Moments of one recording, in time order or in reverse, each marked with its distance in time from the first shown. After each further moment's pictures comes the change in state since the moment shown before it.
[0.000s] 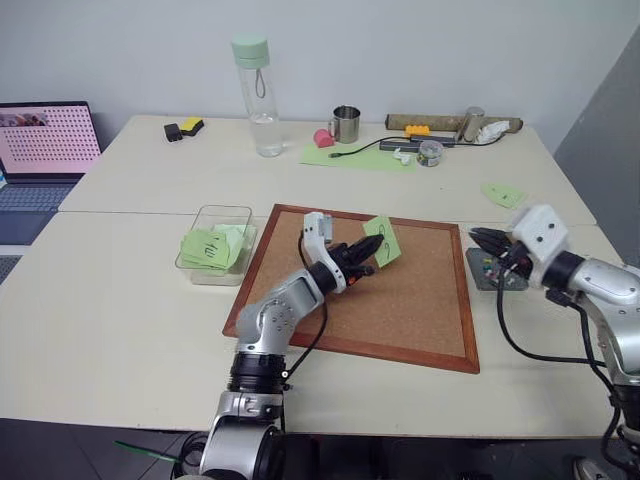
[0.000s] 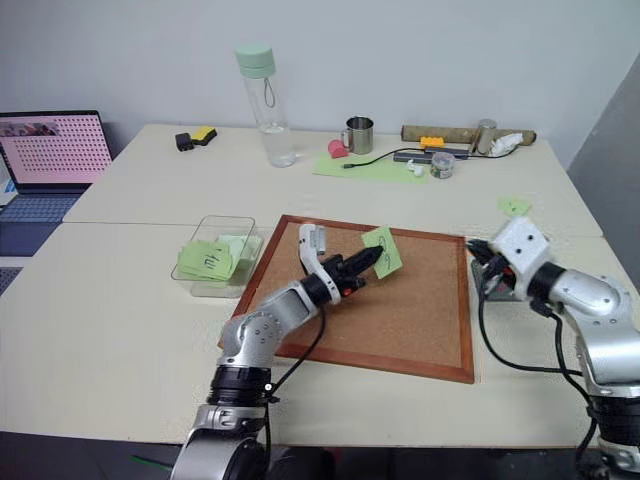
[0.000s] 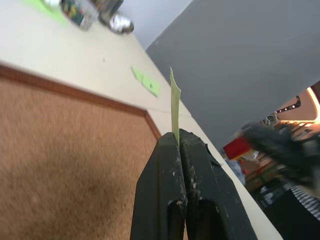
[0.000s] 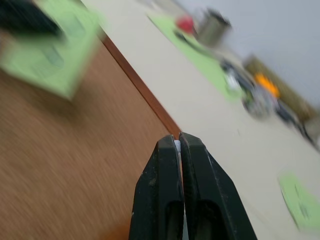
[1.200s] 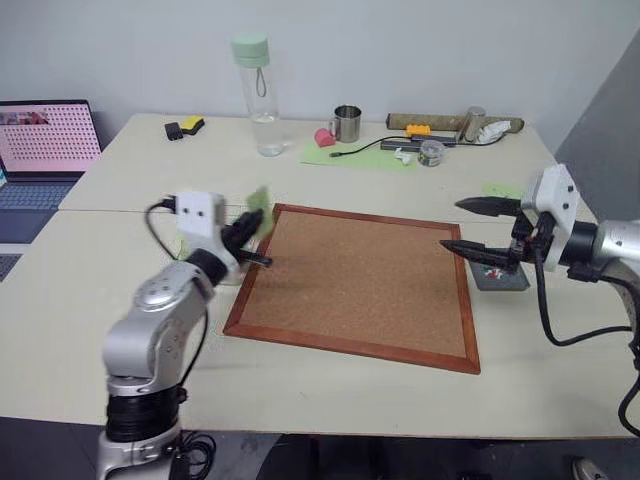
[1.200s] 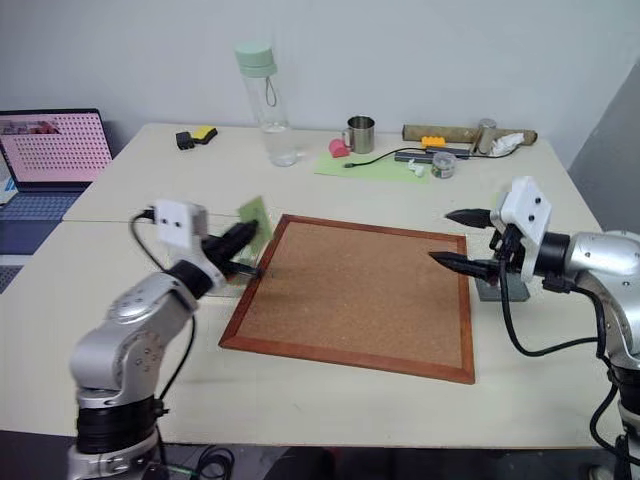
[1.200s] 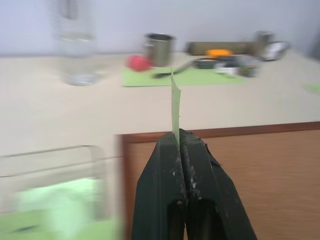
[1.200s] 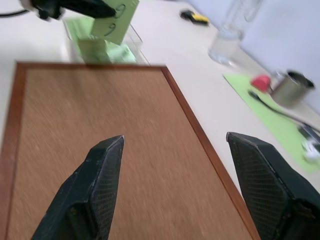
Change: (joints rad) left arm 0.175 0.471 0.173 -0.416 0.232 -0.025 0.225; right arm -0.244 -0.104 0.018 -0.206 0.386 0.221 0.291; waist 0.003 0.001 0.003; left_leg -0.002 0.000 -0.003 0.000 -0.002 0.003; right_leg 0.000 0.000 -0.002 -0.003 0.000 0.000
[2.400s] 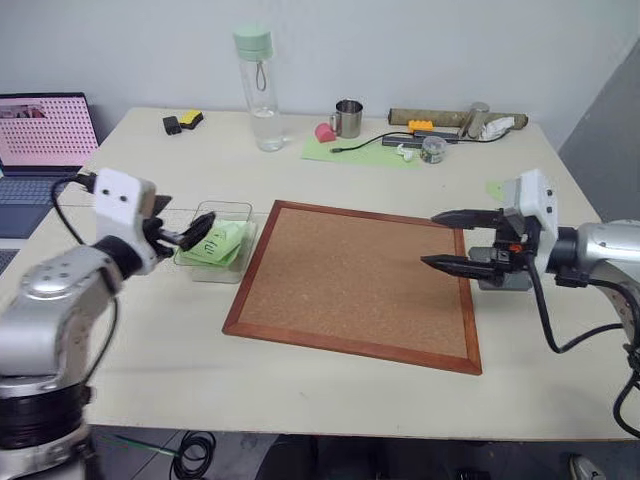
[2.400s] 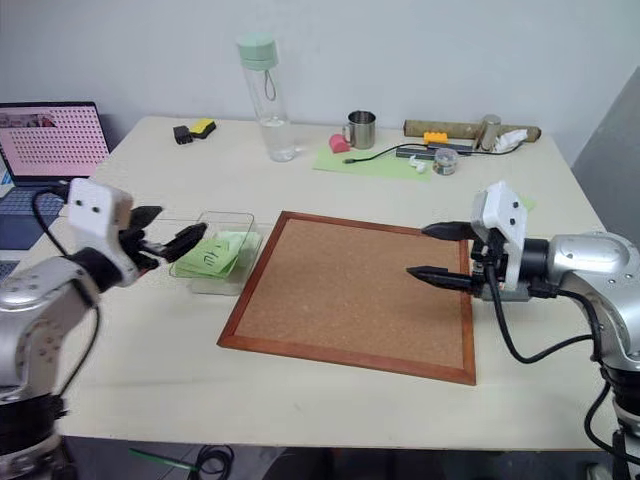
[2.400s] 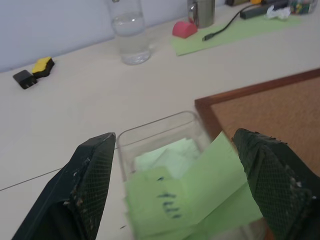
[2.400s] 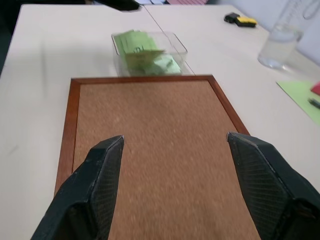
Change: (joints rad) left arm 0.073 0.420 0.165 0.070 -0.057 0.064 -0.305; right arm 0.050 -0.029 0.019 -0.042 0.061 0.065 0.014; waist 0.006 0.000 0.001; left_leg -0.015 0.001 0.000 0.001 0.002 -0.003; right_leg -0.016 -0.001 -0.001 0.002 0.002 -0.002
